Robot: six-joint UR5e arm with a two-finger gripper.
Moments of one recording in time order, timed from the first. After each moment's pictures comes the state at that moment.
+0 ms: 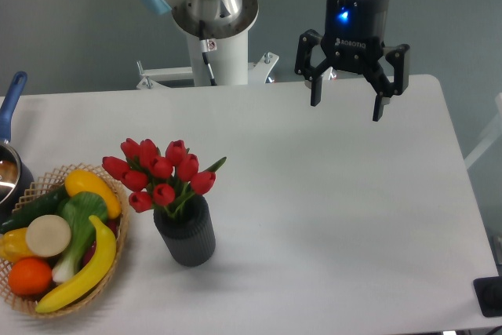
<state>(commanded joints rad) 2.70 -1.61 -1.55 -1.13 1.25 1.18</state>
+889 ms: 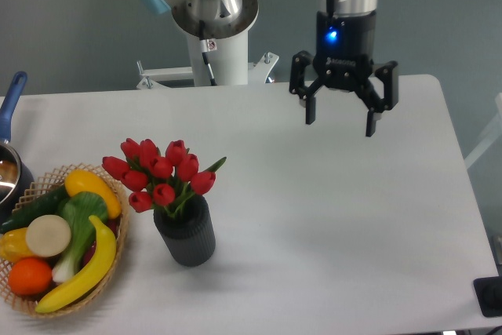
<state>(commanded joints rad) 2.67 -1.61 -1.68 -0.88 1.18 1.03</state>
